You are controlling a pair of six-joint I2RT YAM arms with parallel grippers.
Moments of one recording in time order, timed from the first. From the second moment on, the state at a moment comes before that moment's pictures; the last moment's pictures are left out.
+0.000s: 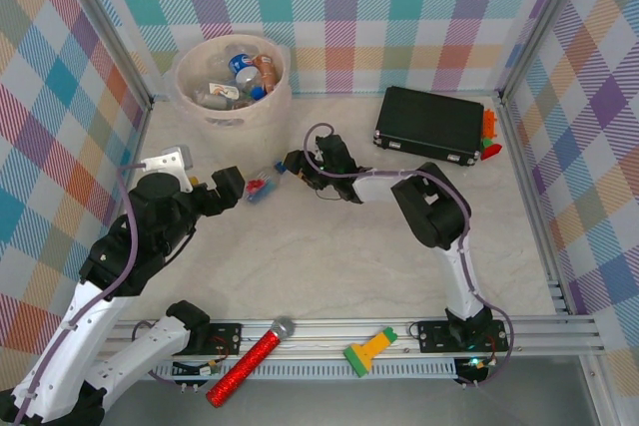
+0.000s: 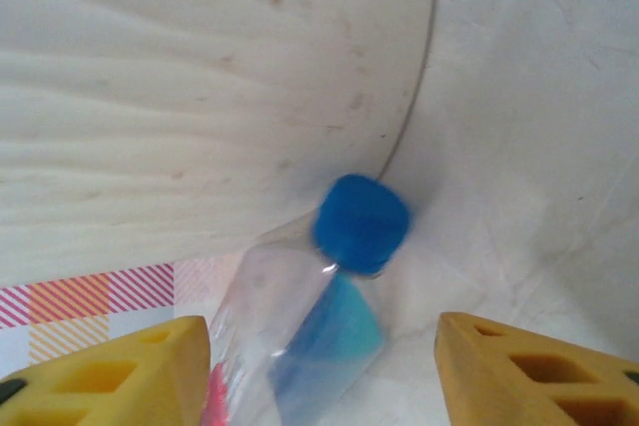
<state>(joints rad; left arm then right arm) -0.52 0.72 1.08 -0.77 -0.25 -0.58 0.68 2.16 1.34 0.35 -0.32 1.09</state>
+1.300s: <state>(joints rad) -0.52 0.64 1.06 -0.82 -0.25 -0.58 0.85 2.18 1.47 -0.01 -0.10 1.06</state>
